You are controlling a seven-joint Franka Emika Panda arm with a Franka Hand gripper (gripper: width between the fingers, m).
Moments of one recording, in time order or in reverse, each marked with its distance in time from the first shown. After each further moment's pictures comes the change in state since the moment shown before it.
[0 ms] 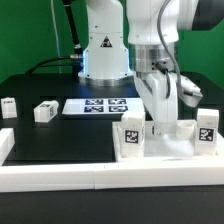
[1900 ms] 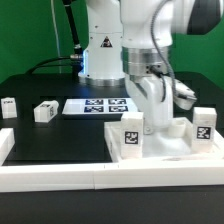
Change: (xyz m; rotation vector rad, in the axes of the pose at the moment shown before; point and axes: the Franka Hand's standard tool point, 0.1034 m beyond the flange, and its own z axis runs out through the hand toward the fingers) arm 0.030 0.001 -0.001 0.009 0.017 -0.124
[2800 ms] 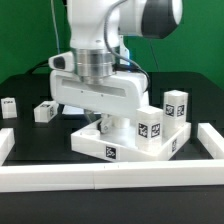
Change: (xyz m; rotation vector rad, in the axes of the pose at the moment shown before) arm 0.083 0.017 -0.004 -0.011 0.009 -0.872
